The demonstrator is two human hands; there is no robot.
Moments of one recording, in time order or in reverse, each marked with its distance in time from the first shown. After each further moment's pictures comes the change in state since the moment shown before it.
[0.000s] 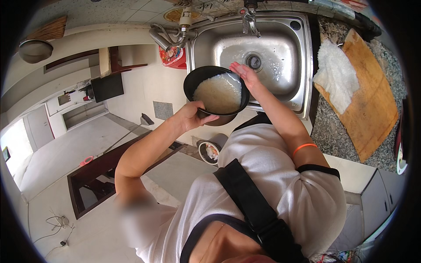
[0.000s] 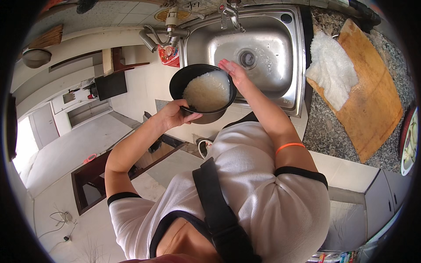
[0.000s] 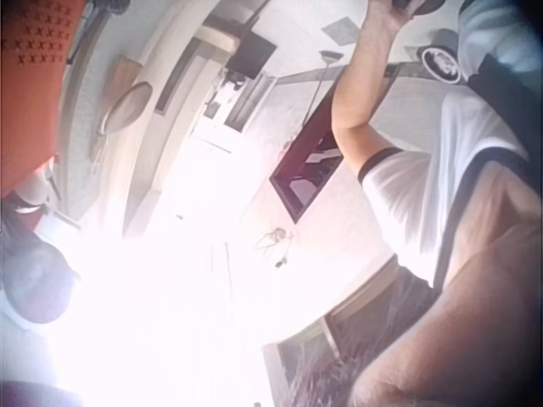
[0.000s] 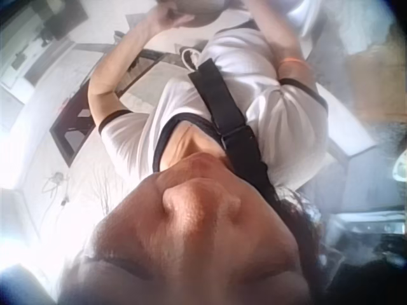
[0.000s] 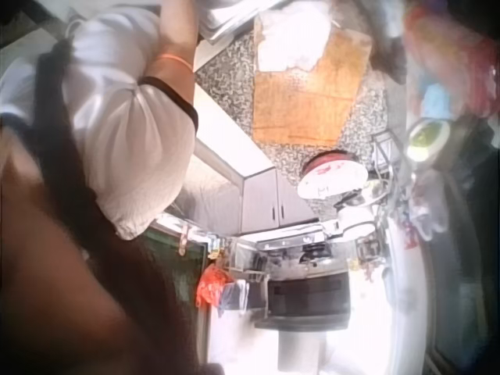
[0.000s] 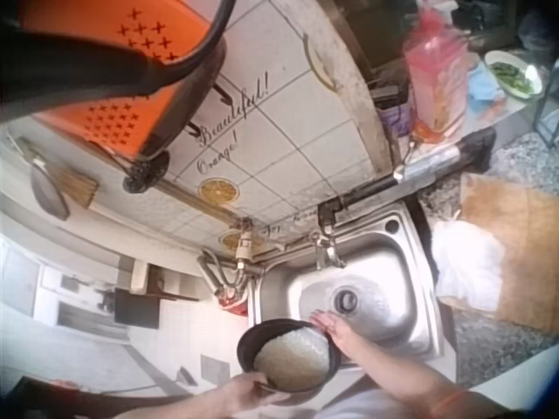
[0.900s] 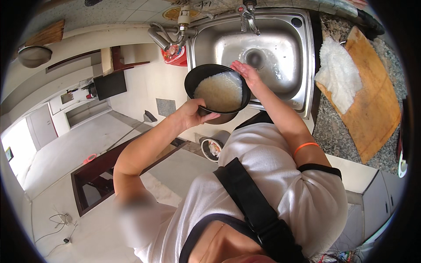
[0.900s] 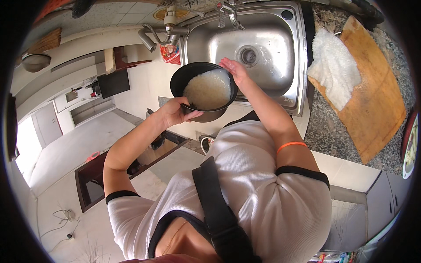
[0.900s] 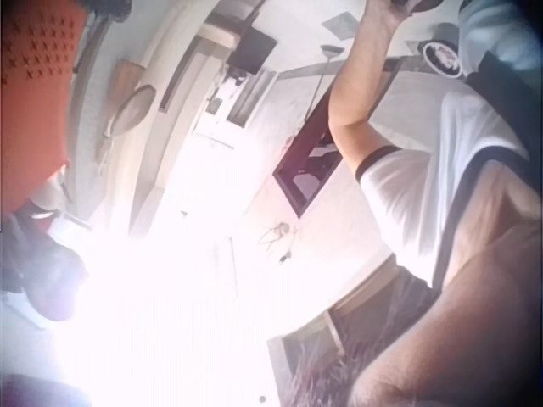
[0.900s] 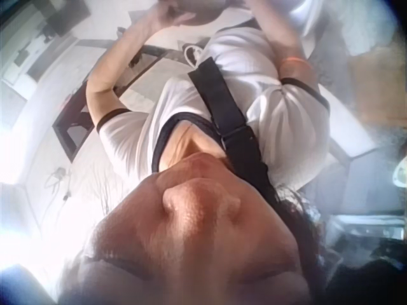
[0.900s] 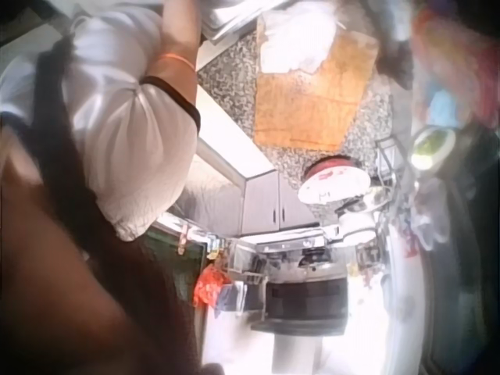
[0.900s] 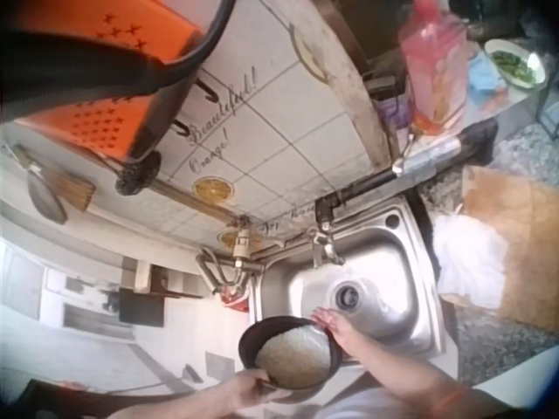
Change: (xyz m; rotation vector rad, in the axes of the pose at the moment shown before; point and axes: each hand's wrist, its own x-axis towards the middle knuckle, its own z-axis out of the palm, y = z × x) left_hand 0.003 0.004 0.005 0.029 -0.024 -0.035; right_hand -0.007 -0.002 0.007 0.046 0.100 -0.009
